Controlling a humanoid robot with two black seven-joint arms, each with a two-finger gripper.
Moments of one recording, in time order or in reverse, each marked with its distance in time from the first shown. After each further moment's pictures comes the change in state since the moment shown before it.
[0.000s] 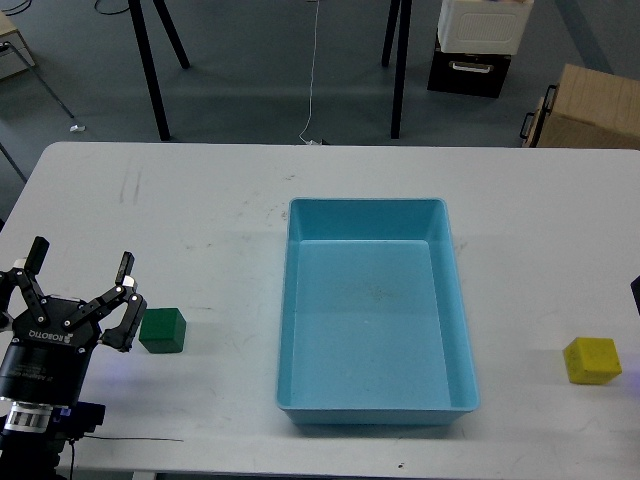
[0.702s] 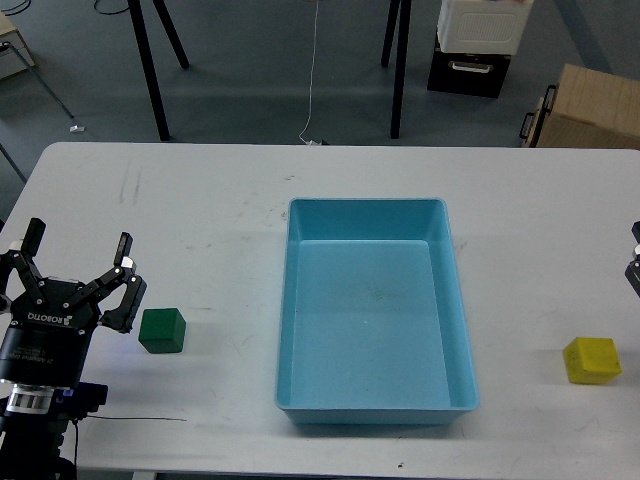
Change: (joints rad) left arm -0.075 0.000 0.008 0.002 -0.002 0.000 -0.023; right arm 0.171 -0.468 -0.123 -0.076 -0.039 0.003 -0.100
